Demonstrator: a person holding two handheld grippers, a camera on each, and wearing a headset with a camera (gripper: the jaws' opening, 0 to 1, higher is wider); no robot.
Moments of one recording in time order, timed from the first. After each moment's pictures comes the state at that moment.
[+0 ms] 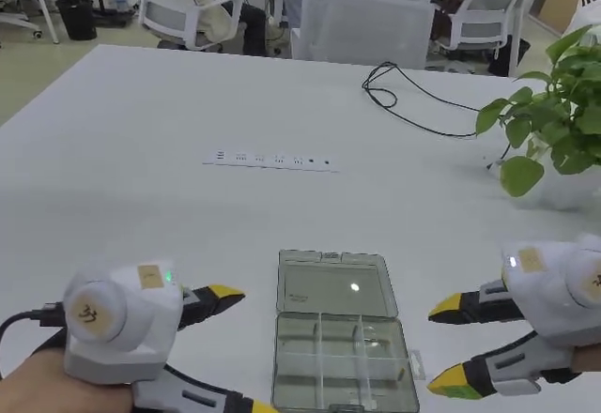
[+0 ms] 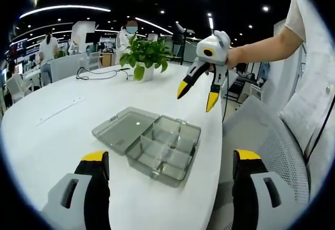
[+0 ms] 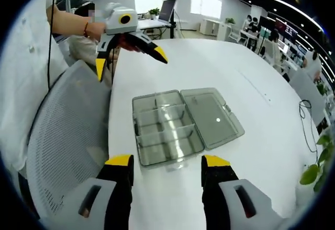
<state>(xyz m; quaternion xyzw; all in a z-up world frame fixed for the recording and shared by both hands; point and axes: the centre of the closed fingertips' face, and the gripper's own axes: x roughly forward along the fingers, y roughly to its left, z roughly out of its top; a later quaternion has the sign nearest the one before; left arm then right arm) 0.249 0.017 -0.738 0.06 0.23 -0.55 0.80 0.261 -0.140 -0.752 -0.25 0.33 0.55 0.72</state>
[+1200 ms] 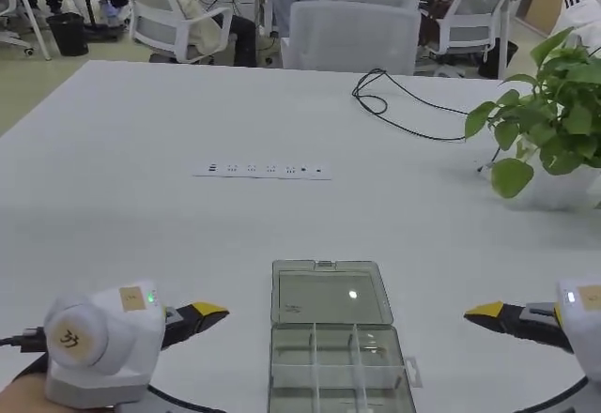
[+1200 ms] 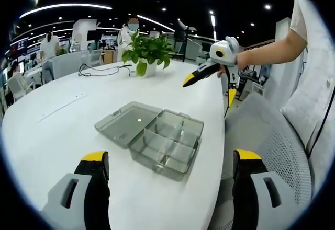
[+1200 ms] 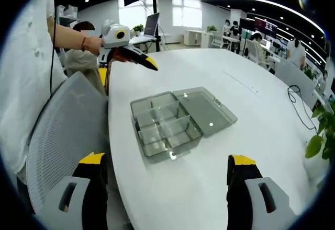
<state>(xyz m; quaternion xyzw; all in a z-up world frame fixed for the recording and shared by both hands) 0.249 0.026 -0.746 0.07 0.24 -0.54 0.81 0.248 -0.162 -0.754 -0.19 0.30 0.52 0.77</state>
